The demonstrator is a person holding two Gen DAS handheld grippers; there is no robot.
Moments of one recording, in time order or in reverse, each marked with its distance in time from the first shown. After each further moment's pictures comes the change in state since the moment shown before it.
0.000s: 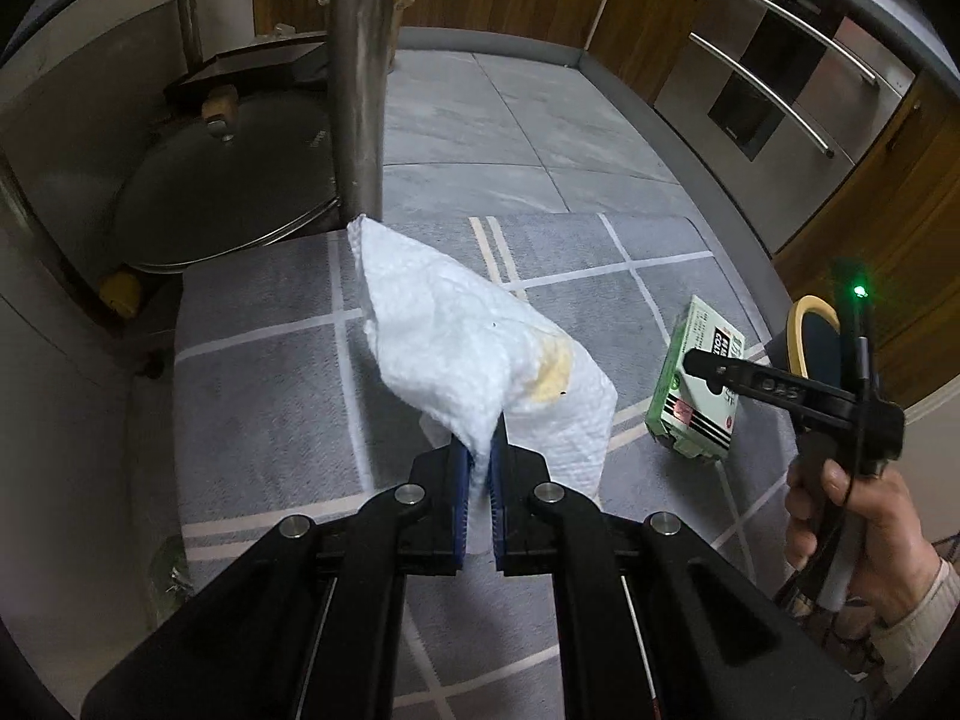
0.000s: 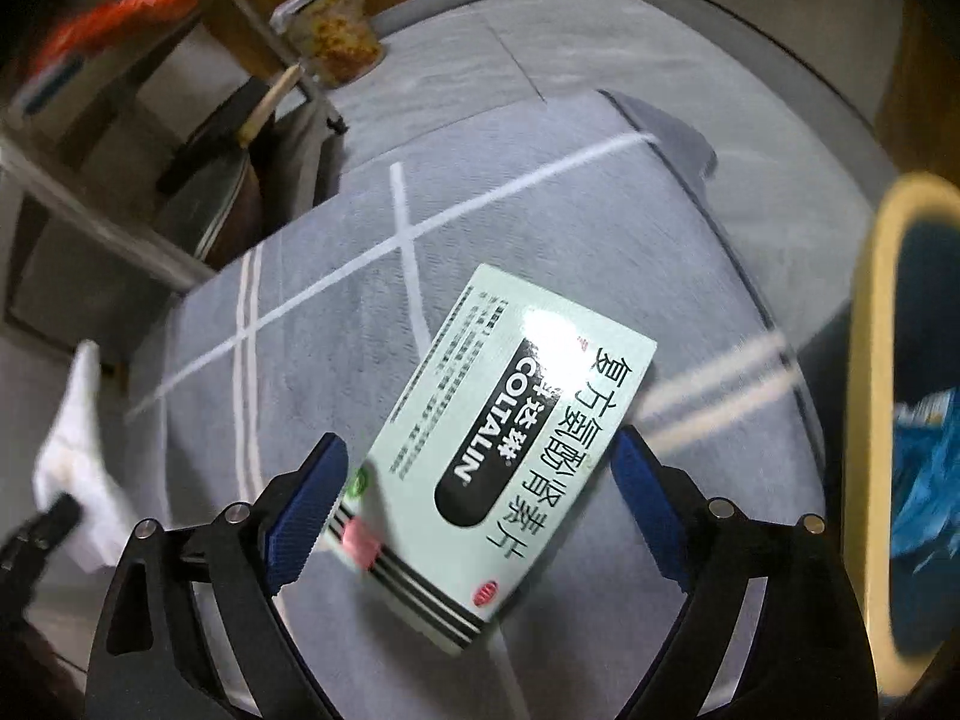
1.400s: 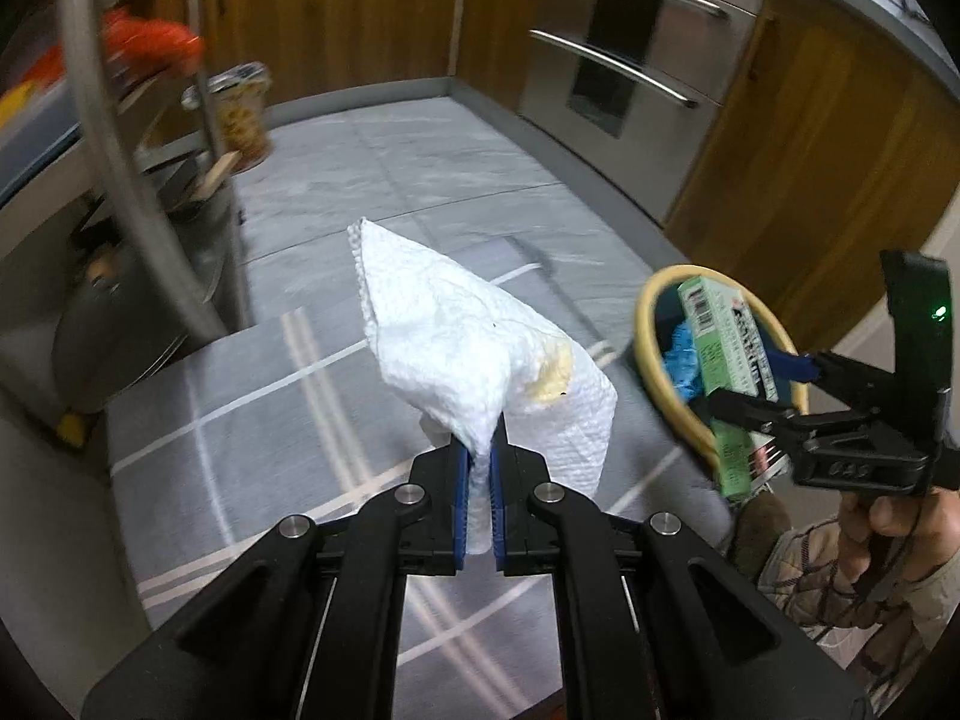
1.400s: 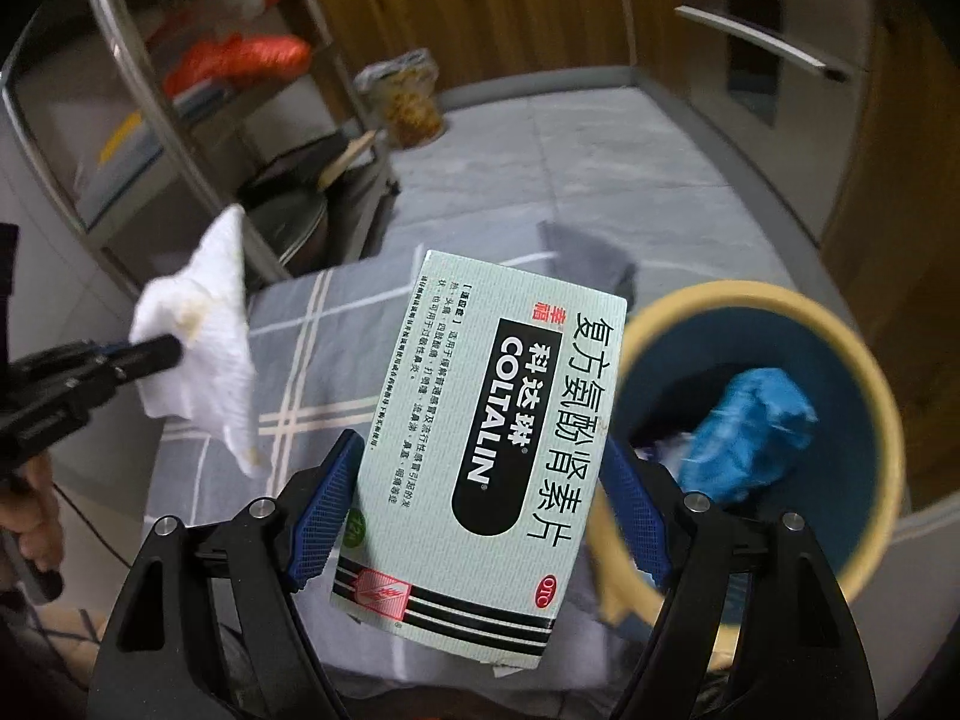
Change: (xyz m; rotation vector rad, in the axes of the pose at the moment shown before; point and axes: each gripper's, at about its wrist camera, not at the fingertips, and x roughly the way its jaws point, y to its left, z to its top) left arm -0.041 -0.154 0.006 0.289 -0.080 -0.095; right arm -0.176 -0.078 -0.053 -0.167 -0.203 0.055
